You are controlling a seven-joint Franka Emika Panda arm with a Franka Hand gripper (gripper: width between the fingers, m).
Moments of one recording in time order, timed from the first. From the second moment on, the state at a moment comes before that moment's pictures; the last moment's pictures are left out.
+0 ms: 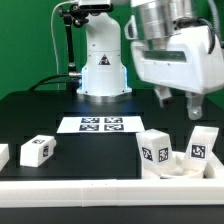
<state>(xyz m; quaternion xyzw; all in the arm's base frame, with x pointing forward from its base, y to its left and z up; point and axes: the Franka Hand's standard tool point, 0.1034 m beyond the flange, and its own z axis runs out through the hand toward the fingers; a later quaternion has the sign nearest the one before) 0.605 0.070 0.112 -0.81 0.57 0.04 0.10</state>
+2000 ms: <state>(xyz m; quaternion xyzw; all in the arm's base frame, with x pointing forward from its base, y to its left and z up) 0.566 -0.082 0.078 -0.98 0.20 0.01 0.04</state>
